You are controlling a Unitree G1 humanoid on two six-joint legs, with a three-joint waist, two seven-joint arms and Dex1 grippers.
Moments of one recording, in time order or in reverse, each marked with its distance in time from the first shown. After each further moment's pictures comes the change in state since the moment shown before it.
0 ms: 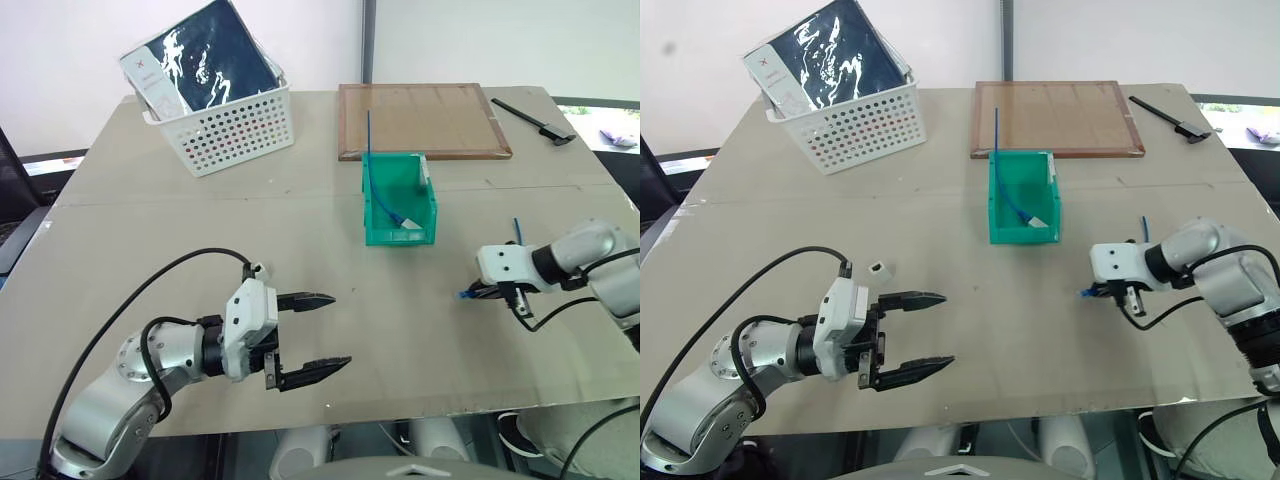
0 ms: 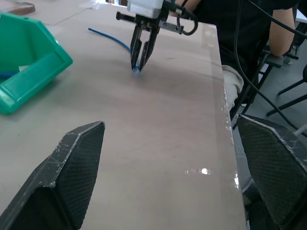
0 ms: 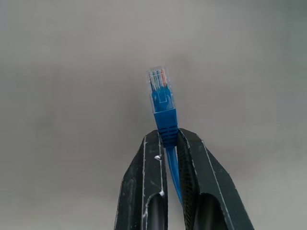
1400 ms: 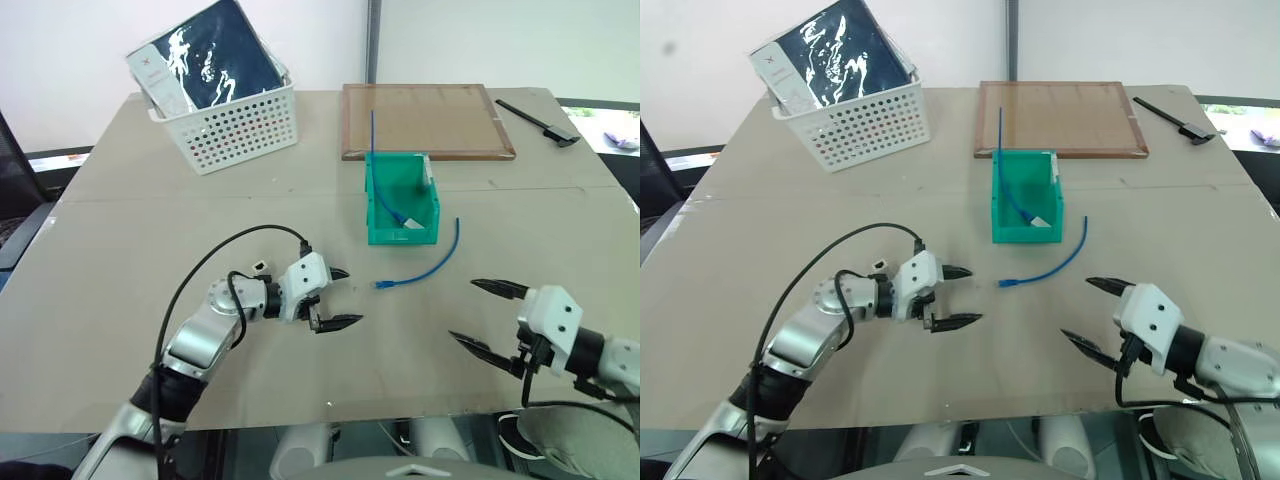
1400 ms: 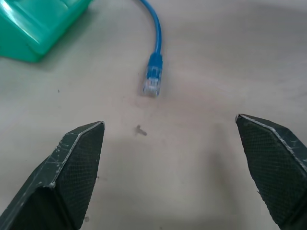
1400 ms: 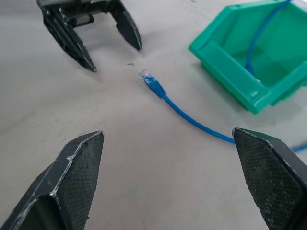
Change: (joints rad) left arm -0.491 -0.189 -0.352 0.604 0.435 -0.161 -0.020; right arm 0.888 0.343 -0.597 -0.719 0.306 0.116 -0.477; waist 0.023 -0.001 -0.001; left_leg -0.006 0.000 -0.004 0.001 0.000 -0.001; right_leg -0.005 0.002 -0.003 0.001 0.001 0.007
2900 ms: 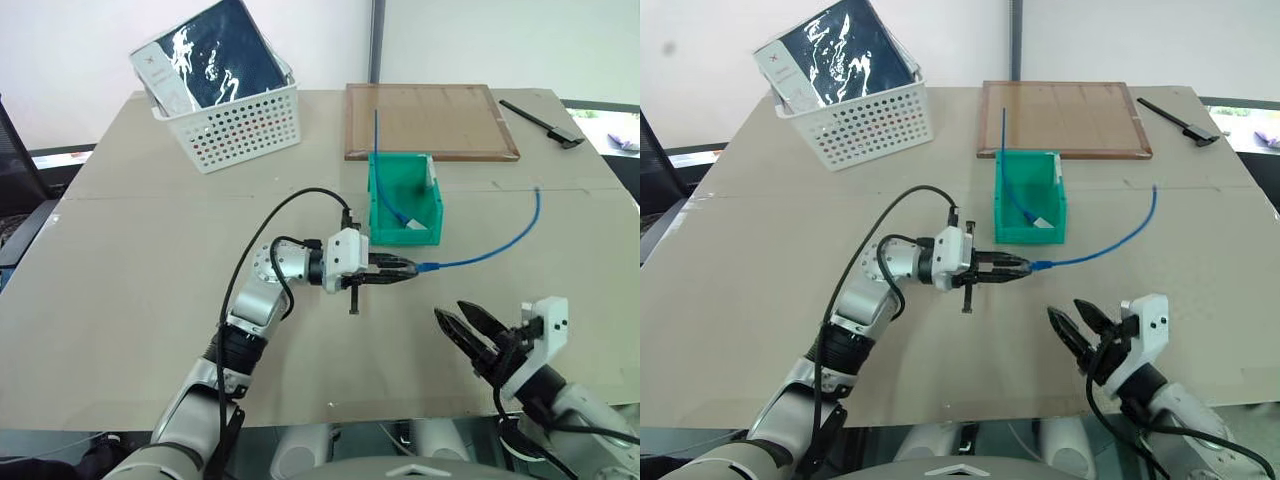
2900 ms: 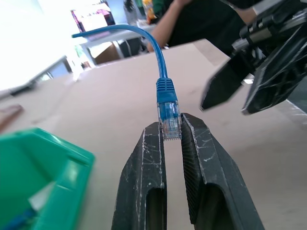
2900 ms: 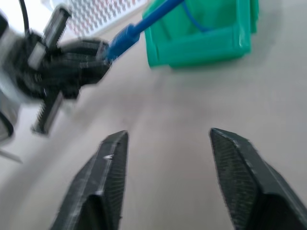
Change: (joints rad) left arm -0.206 -0.284 0.031 0.176 -0.054 -0.411 -0.186; right arm -0.035 0.415 0.119 -0.133 0.578 0.427 -0.711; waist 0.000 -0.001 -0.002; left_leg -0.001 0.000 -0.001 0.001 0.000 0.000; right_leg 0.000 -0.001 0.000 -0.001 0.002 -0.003
